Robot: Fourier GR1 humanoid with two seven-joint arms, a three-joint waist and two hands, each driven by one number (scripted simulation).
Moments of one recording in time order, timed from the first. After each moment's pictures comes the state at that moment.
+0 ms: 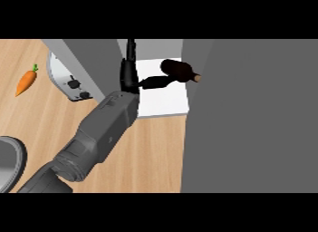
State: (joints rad) left arm -1.09 0.00 -0.42 -0.21 0.80 0.54 -0.80; right arm 0.03 -0.14 -0.20 -2.32 -0.53 0.38 0.35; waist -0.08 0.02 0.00
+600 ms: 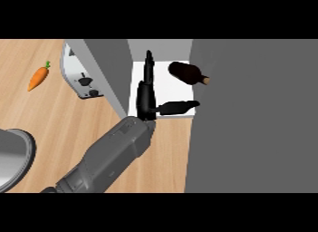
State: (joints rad) left arm -0.83 0.00 -0.66 -0.70 0.87 0.74 -0.76; right arm 0.08 -0.13 -0.20 -2.33 -0.50 0.37 0.34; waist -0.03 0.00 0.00
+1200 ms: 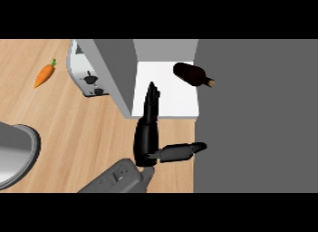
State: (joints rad) left arm -0.48 0.06 -0.81 -1.20 0.77 0.82 -0.72; right arm 0.11 -0.14 -0.24 -2.33 -0.50 0.36 0.33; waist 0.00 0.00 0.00
